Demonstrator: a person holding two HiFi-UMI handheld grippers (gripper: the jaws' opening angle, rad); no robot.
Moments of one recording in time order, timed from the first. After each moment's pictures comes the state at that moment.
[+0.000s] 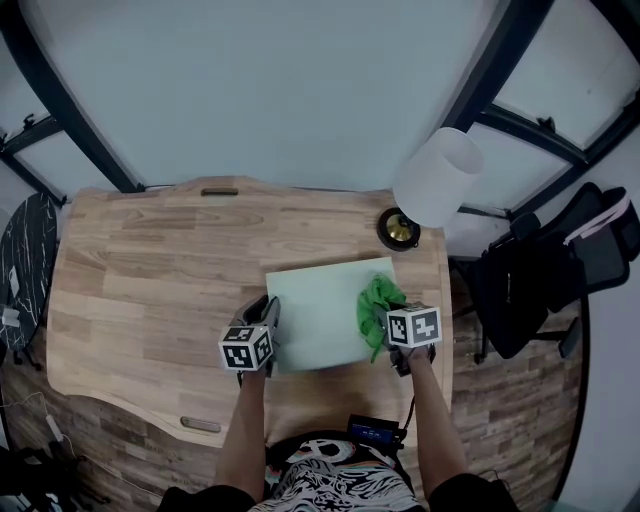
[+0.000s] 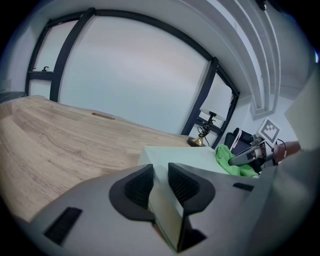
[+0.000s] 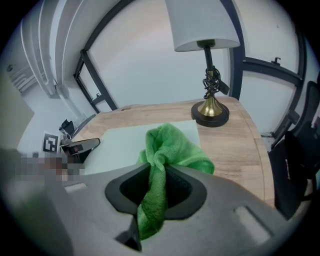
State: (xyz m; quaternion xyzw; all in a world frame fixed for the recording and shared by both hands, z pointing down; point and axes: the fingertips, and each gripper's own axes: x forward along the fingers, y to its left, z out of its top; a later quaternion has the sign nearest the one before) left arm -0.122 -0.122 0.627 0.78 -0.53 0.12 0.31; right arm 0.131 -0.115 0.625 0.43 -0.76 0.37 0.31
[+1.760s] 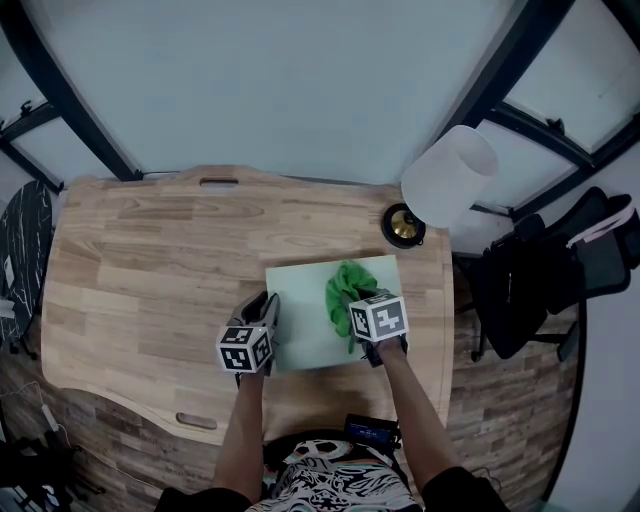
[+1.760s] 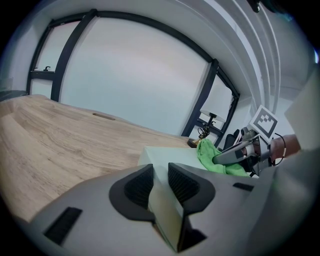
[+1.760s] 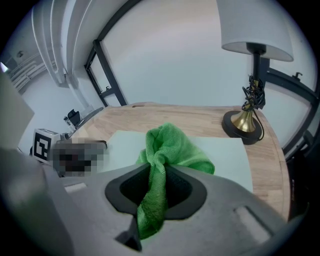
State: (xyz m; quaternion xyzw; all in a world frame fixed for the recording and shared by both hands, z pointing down) left arm -0.121 -0.120 0.627 0.78 -0.54 0.11 0.31; right arm 0.045 -0.139 0.620 0.39 -0.79 0.33 0.33
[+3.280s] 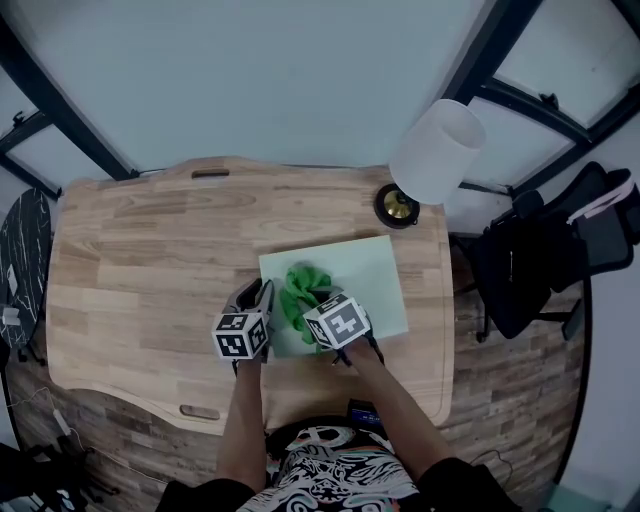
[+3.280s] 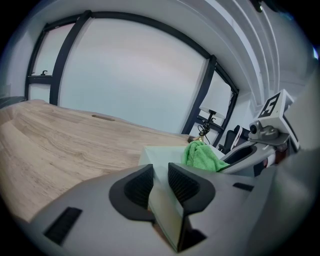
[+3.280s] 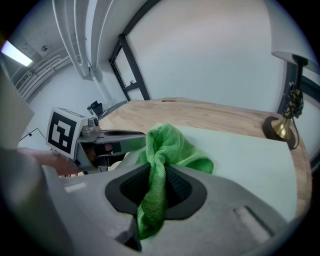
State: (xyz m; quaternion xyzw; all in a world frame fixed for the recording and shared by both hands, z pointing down) left arm -0.122 -0.120 0.626 0.78 -0.54 0.13 0.30; right arm -0.043 -0.085 0.616 0.28 -0.85 0.29 0.35
